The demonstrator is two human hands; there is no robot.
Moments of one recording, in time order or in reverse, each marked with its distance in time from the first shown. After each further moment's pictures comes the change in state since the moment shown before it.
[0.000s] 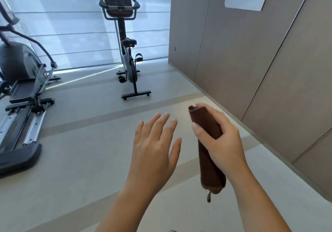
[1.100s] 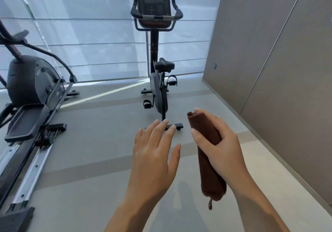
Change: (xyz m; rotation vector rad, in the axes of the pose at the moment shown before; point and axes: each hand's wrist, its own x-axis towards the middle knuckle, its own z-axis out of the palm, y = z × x) left_hand 0.505 -0.521 0.207 -0.001 0.071 -0.177; right_hand 0.656 0.143 0.398 0.065 -0.186 -0.047
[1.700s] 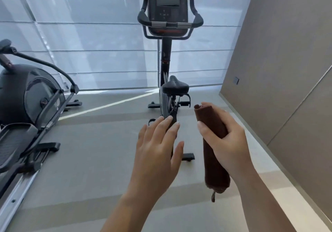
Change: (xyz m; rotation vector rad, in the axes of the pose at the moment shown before) left_hand 0.316 -0.157 0.189 0.094 0.010 -0.028; right_hand 0.386 0.141 0.052 0.044 -0.038 -0.055
